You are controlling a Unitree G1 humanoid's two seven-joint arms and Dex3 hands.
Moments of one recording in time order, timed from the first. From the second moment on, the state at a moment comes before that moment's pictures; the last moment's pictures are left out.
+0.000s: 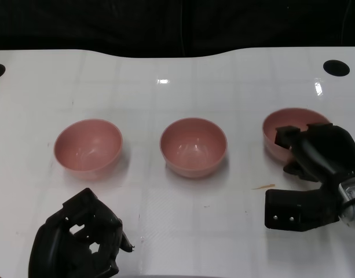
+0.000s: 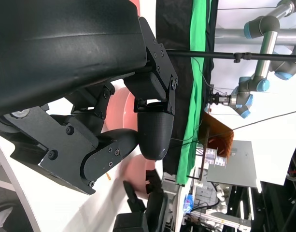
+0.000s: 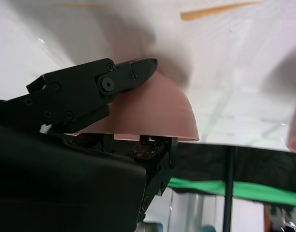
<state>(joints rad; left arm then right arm) 0.27 -0.07 0.05 -0.01 -0.33 -0.33 -0.34 -0.72 -0.27 0.56 1.10 -0.87 -0.25 -0.61</state>
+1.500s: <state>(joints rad) 0.28 -0.08 0.03 -0.01 -0.32 -0.33 -0.34 -0.79 -0.11 0.63 0.95 -0.88 -0.43 -0.52</state>
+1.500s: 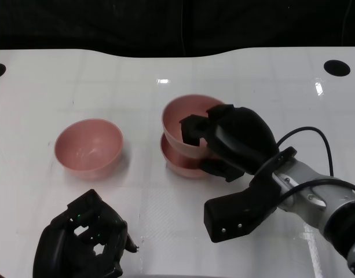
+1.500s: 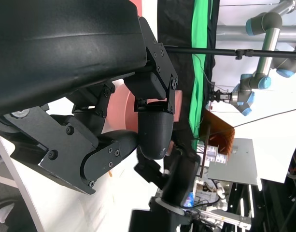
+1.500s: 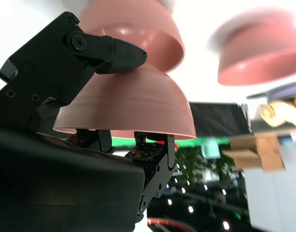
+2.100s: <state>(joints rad) 0.28 -0.08 0.03 -0.01 -0.32 -0.33 -0.32 -0.84 -0.05 0.66 1.05 -0.85 -0.35 -0.33</state>
